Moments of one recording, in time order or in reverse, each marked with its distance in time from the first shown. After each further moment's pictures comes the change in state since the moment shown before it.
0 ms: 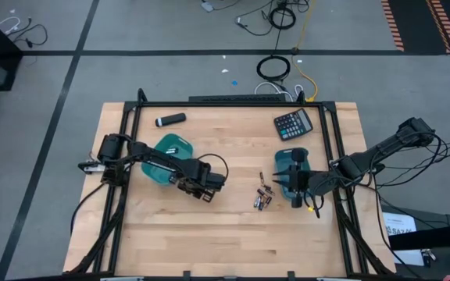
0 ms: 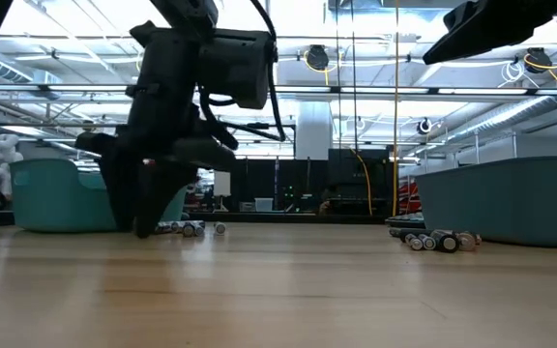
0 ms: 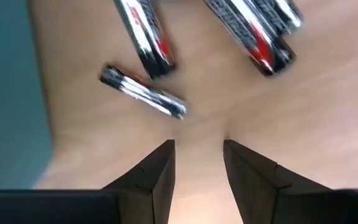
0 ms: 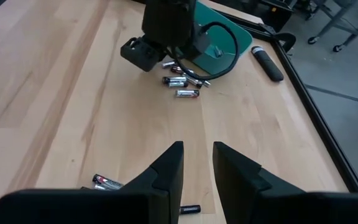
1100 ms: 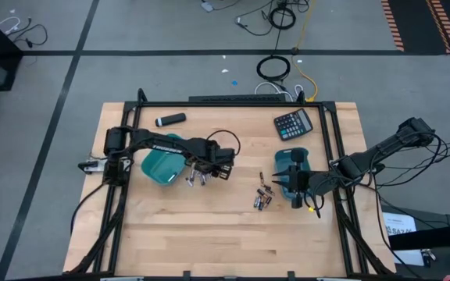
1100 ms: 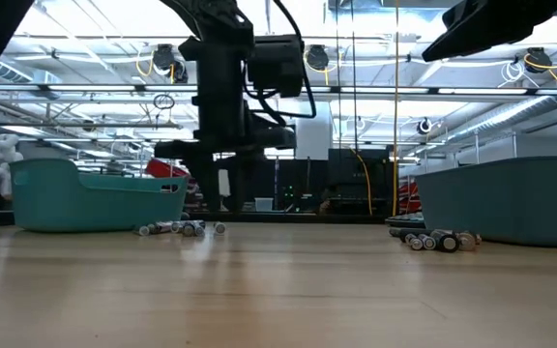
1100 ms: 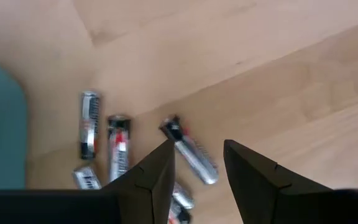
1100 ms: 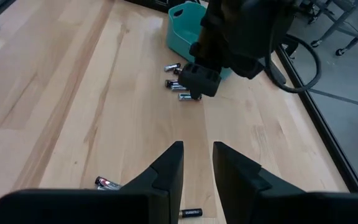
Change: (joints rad) left arm 0.182 0.031 0.131 0.130 -0.130 0.102; right arm 0.000 0.000 0.000 0.013 -0.006 -0.012
